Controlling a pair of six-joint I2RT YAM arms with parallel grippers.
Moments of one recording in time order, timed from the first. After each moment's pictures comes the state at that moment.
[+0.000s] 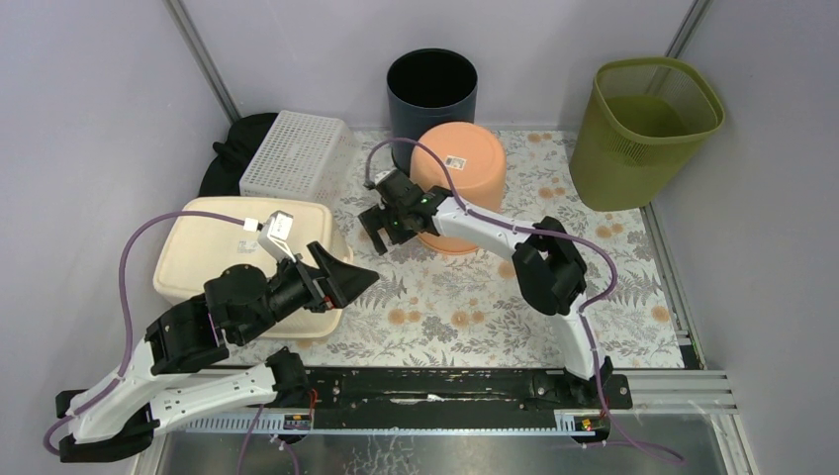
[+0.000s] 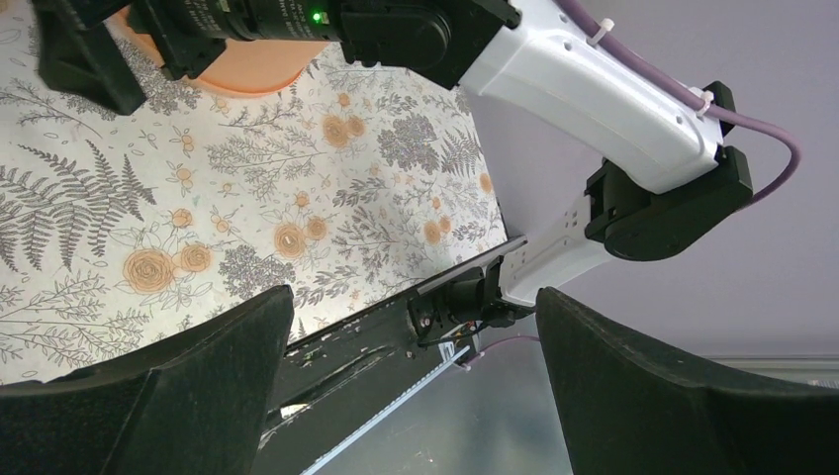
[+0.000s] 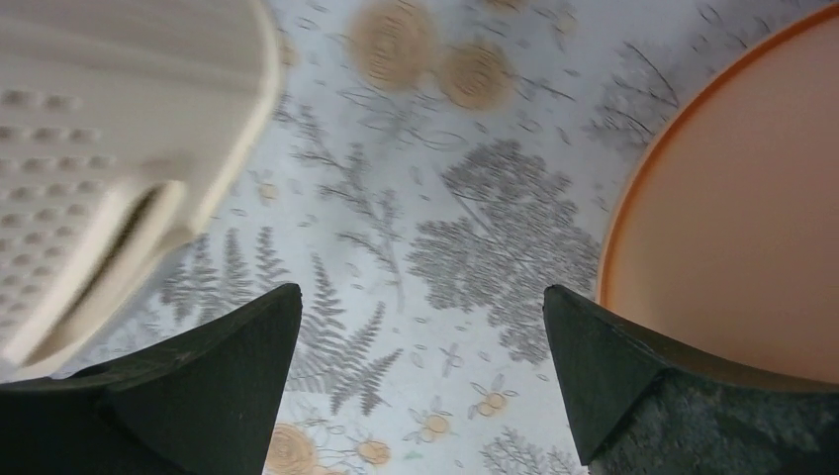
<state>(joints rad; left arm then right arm) -1.09 0.55 1.05 -0.78 -0.31 -0.97 0.88 2.14 1.79 -0.55 0.00 0.21</state>
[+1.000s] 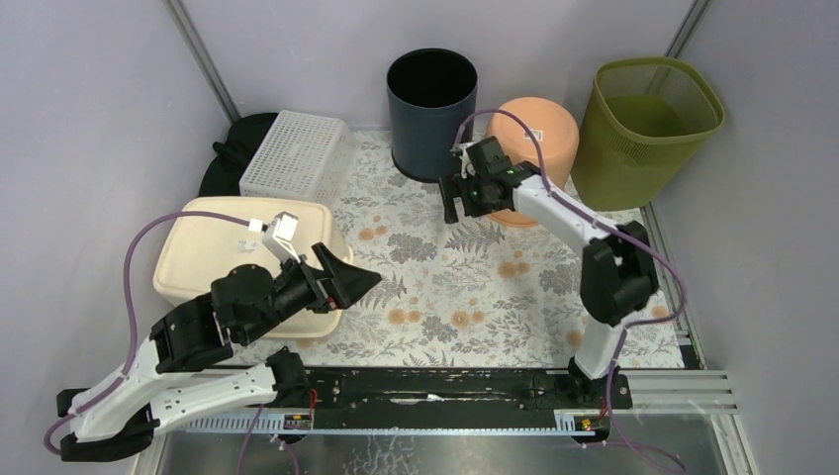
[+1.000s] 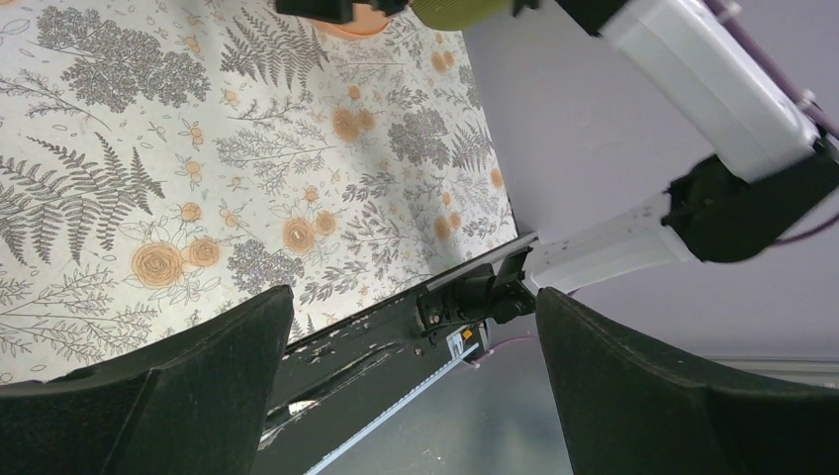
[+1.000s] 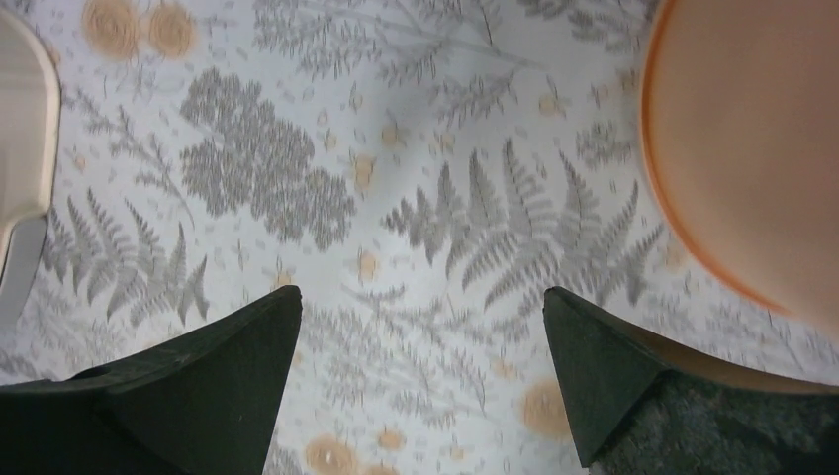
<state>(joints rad) -1.09 0.56 1.03 -0.78 -0.31 -0.97 0.52 1.87 1.52 -0.61 -0.09 0.18</state>
